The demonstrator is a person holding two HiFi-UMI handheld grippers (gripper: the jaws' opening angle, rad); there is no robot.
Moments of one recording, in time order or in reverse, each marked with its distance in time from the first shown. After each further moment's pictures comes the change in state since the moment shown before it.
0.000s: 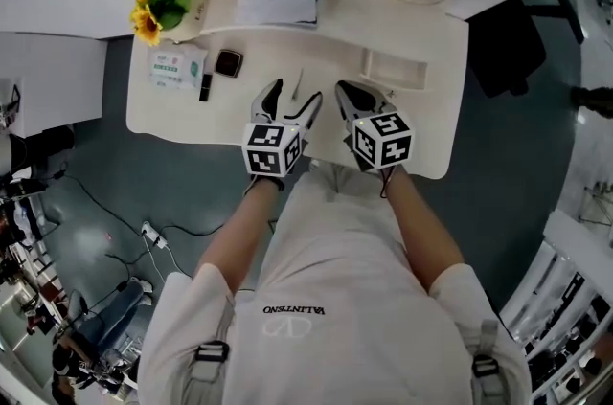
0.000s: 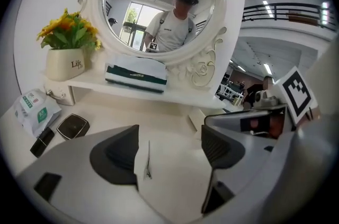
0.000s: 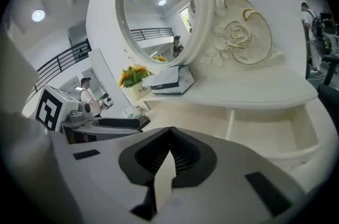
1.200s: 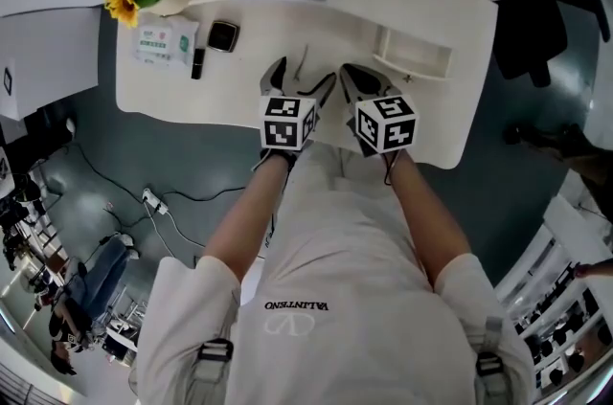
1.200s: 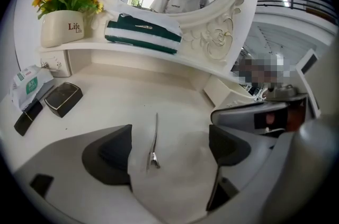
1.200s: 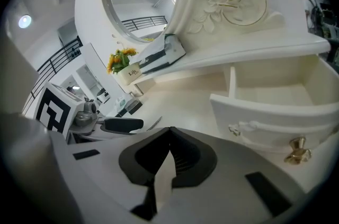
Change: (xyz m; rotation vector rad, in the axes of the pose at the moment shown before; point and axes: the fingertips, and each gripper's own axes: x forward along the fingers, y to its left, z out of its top) left arm 0.053 0.024 -0.069 -0.037 0.190 0.064; right arm 0.040 -0.023 -0.054 0.072 0.121 -0.002
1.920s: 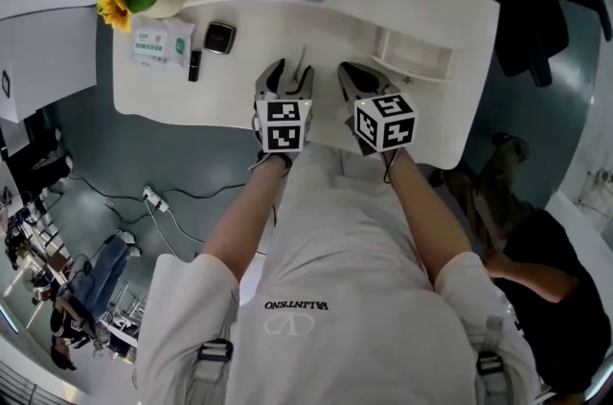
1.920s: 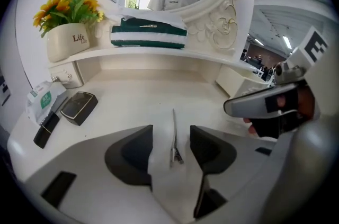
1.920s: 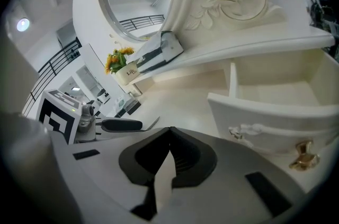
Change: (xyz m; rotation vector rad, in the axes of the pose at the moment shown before) left arm -0.001 0.028 -0.005 0.102 0.030 0.161; right arm 0.008 -0.006 -0.001 0.017 0.013 0.010
